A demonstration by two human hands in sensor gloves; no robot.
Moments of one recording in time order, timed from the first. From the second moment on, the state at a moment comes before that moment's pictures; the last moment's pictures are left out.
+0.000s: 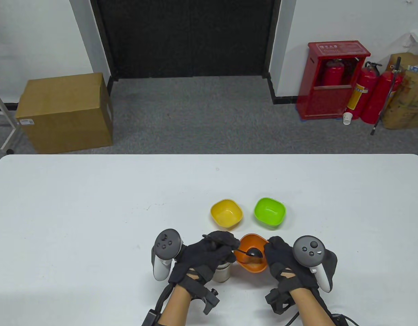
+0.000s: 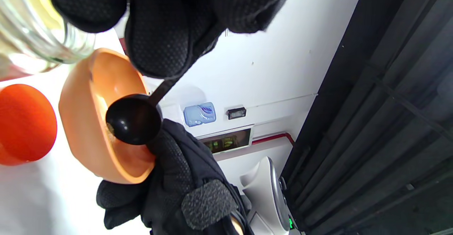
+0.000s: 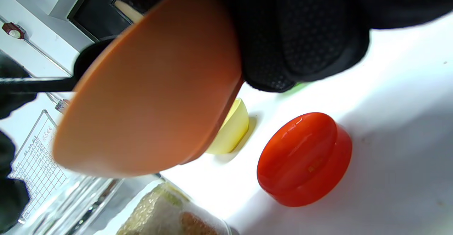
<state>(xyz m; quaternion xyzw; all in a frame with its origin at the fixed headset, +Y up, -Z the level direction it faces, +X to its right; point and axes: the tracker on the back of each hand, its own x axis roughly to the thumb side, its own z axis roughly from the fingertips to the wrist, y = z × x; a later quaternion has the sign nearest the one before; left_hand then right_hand) -0.088 -0.701 -0.331 -0.09 -0.24 0.63 0.73 0.197 -0.720 -0.319 -0.02 0.01 0.91 0.41</state>
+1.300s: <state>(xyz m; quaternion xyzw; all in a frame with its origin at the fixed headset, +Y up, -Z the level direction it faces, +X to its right) -0.204 -0.716 -0.325 0.06 -0.03 0.70 0.71 0.272 -0.714 -0.329 -0.16 -0.07 0.91 0.37</state>
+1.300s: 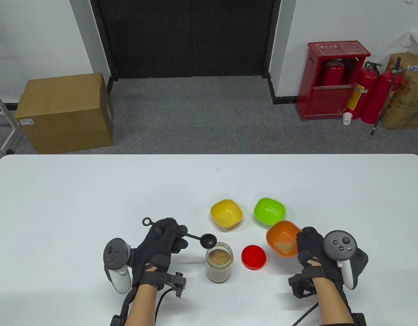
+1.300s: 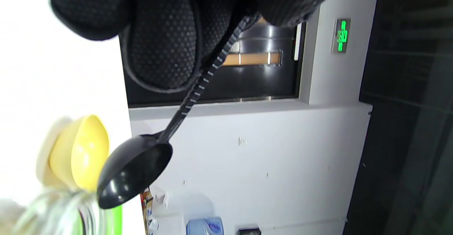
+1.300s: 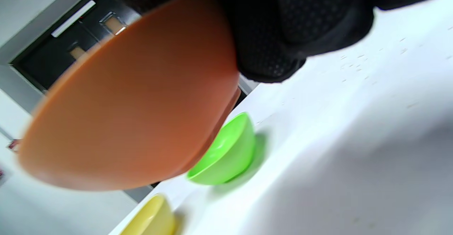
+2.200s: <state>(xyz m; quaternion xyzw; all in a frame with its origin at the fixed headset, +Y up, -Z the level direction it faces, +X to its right) -0.217 -0.720 -0.320 0.07 0.01 0.70 0.71 0.304 -0.757 -0.350 -0.27 0.06 0.92 0.27</state>
